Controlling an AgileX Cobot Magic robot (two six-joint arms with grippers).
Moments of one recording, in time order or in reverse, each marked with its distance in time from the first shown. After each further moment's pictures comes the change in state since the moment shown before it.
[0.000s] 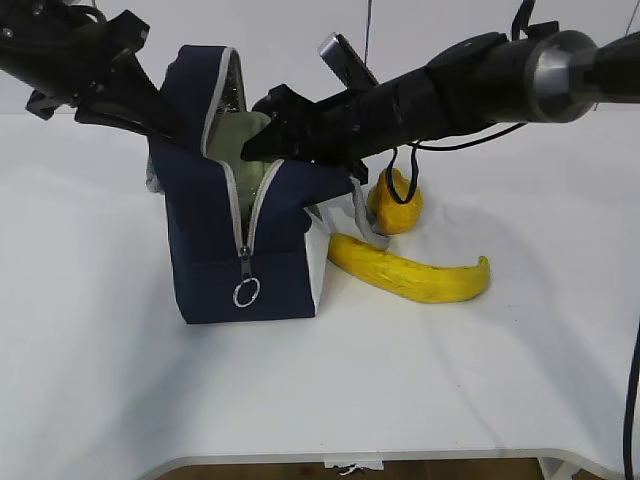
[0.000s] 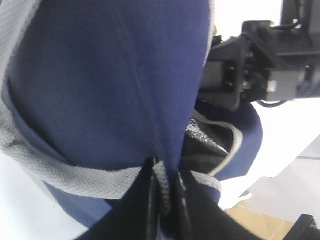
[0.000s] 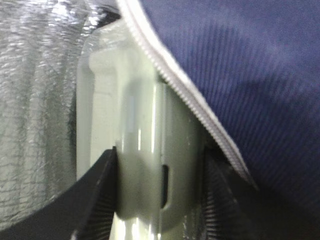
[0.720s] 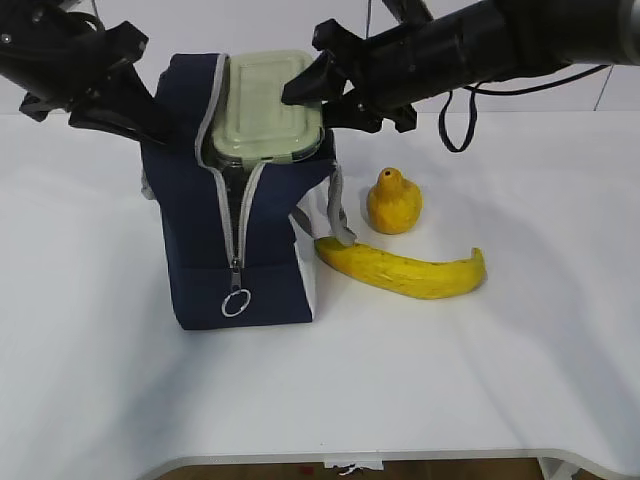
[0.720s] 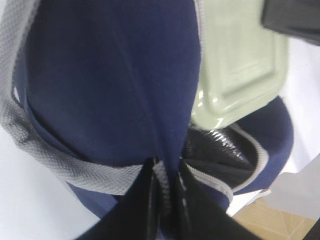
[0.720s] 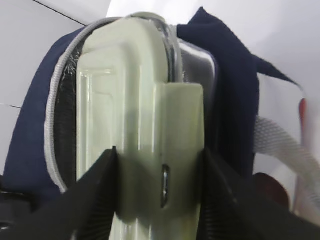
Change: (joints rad) left arm -0.004 0.000 0.000 0.066 -0.007 -0.012; right arm -0.078 -0.153 0.031 -0.084 0.018 0.000
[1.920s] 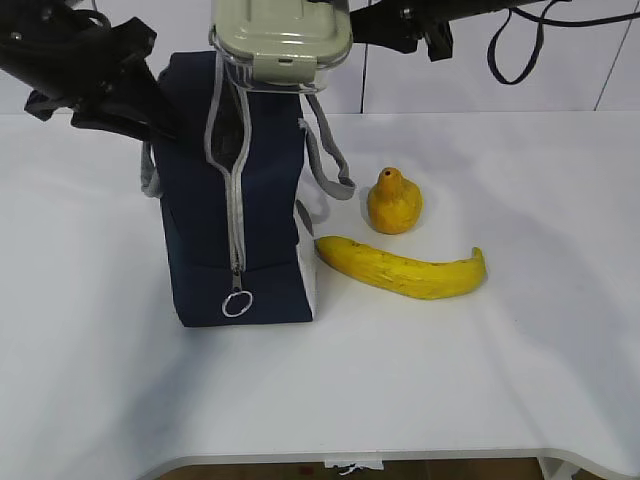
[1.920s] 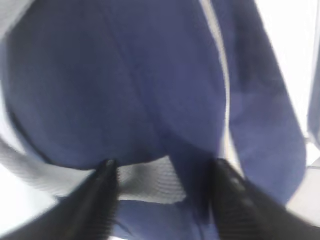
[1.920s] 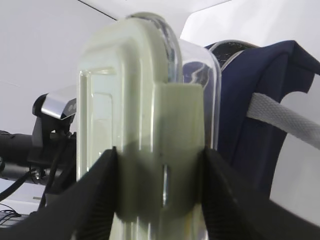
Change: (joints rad) left arm -0.014 0.000 0.003 0.001 -0.042 -0.043; right arm -0.085 -0.156 0.001 0.122 0.194 0.000
